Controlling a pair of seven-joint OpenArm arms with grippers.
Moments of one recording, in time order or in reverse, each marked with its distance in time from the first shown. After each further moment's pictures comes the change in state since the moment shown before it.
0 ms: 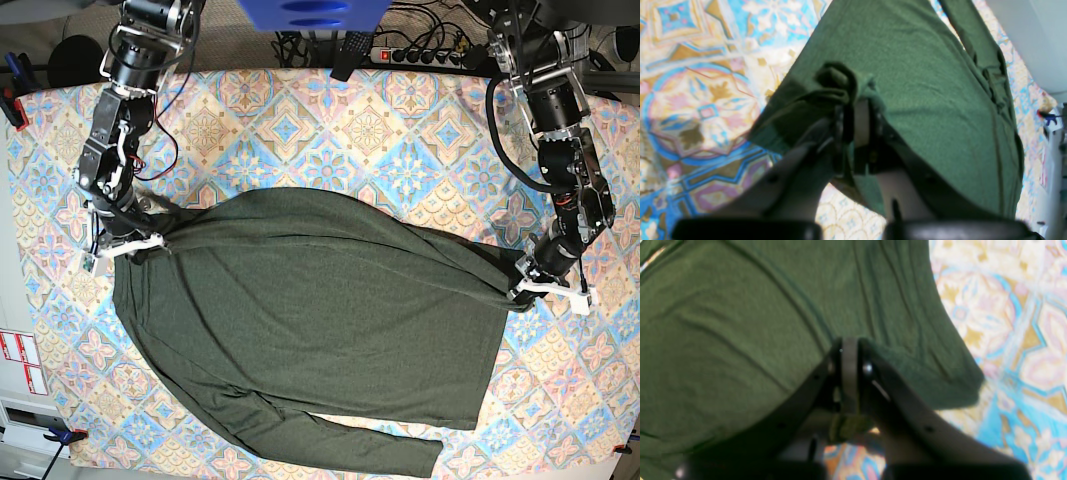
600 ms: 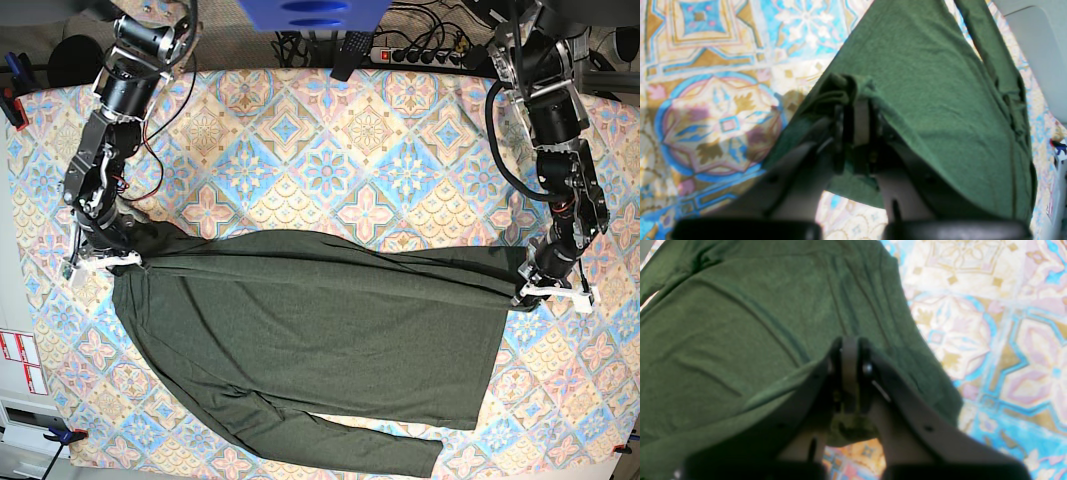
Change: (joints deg) left arm -2.8 -0.3 0.0 -8.3 1.9 0.2 -7.1; right arm 5.4 1.1 6.8 -6.4 -0.2 0.1 0.1
